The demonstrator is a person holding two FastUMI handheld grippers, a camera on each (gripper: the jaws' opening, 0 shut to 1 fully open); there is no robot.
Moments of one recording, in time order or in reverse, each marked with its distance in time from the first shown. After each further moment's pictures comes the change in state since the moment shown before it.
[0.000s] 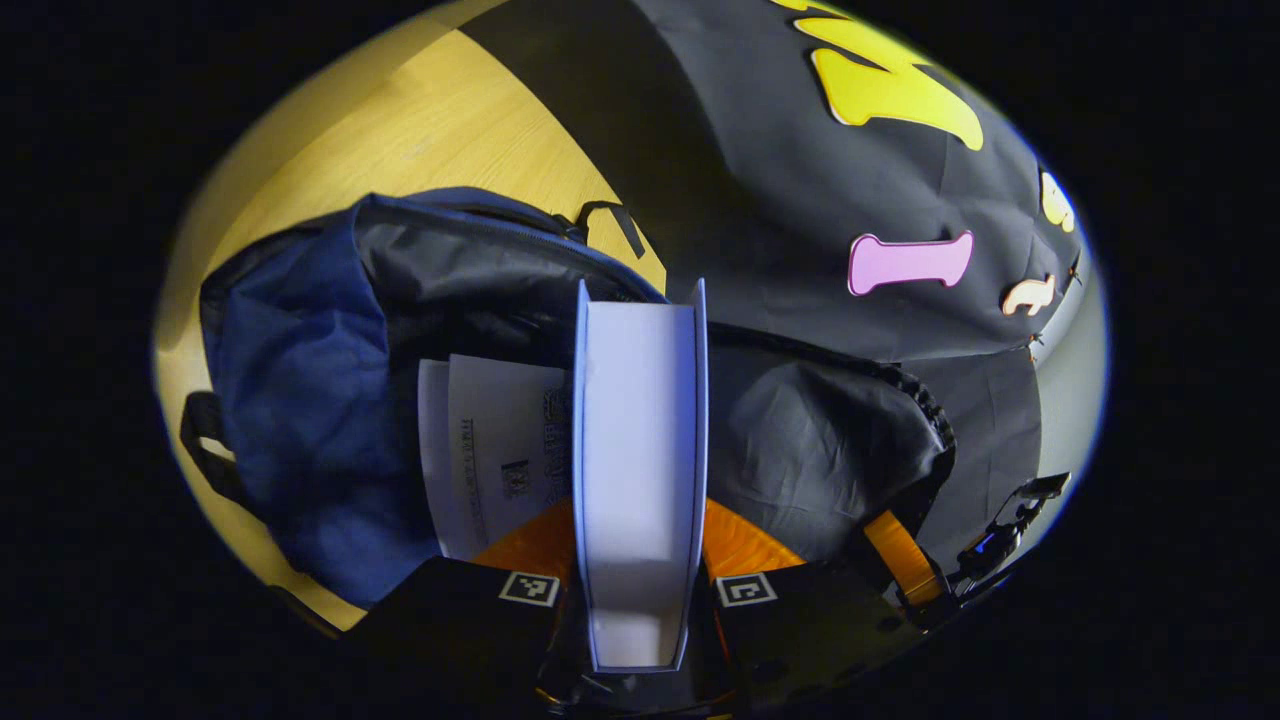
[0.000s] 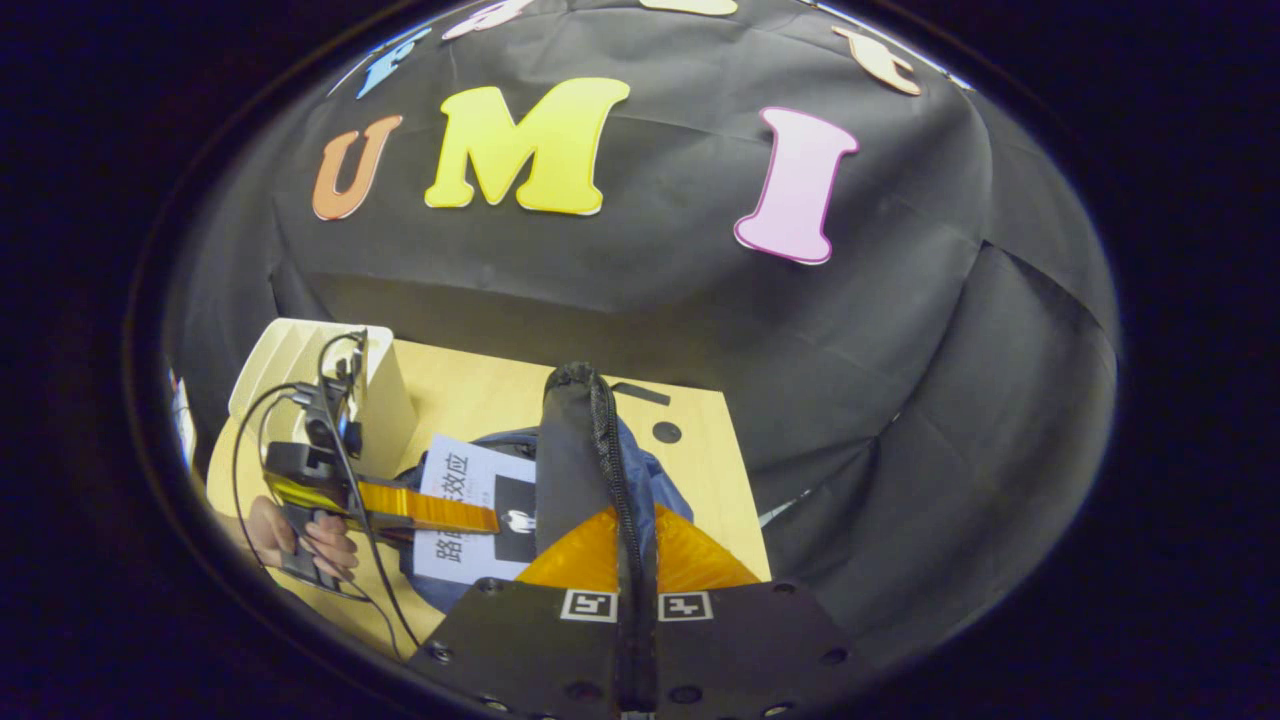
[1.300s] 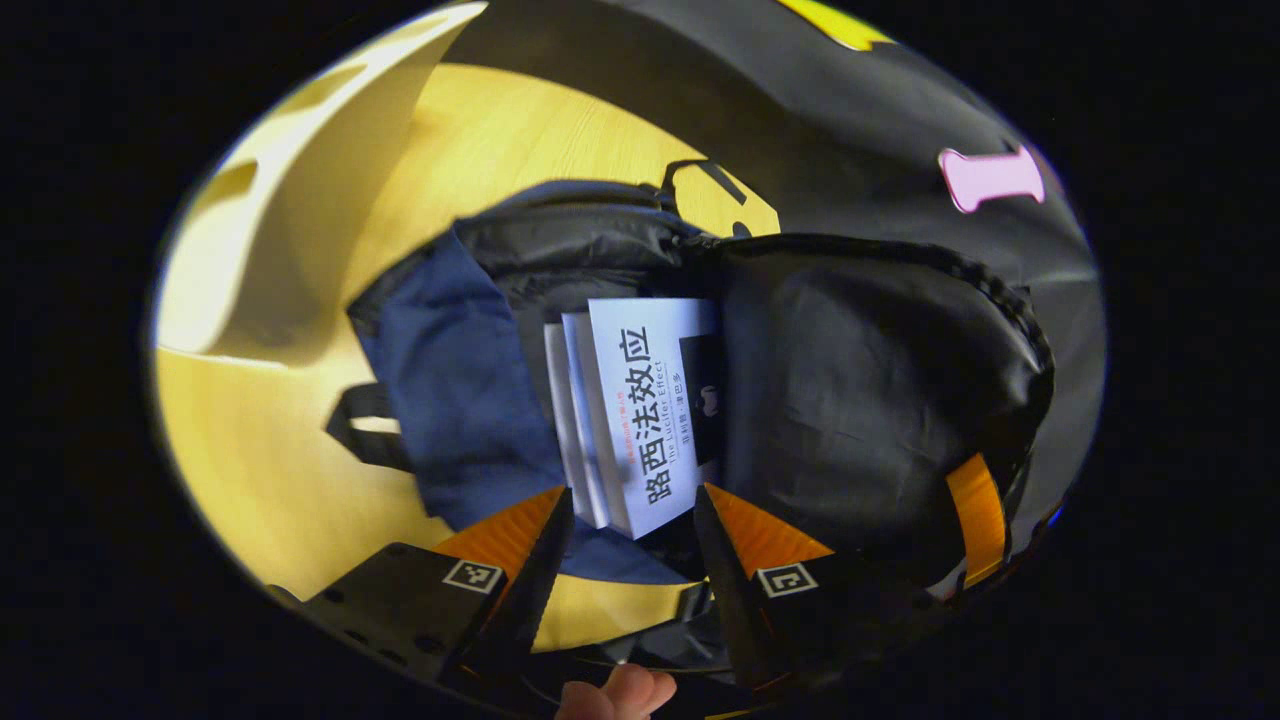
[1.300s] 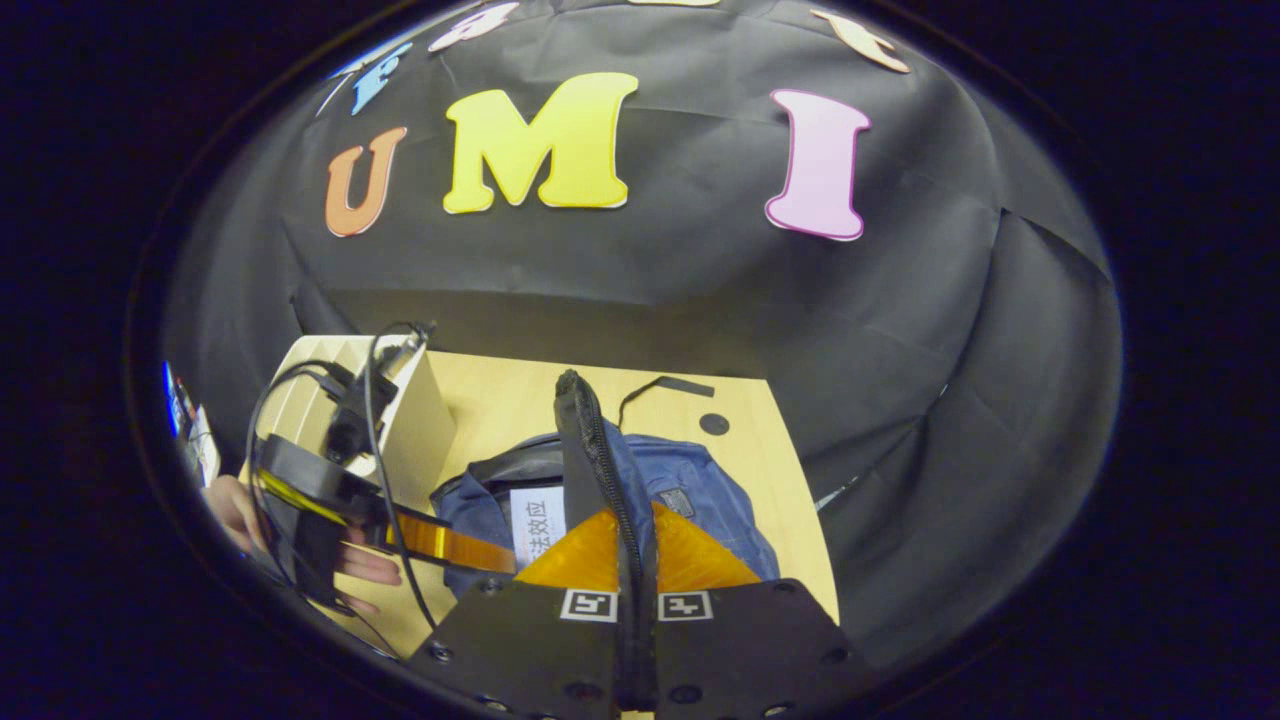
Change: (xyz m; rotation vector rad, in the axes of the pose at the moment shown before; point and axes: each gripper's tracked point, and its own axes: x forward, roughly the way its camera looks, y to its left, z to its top) left arm -0.075 0.024 -0.018 0.246 0.126 0.564; right arm 0.012 0.043 -0.017 0.086 -0.003 0.117
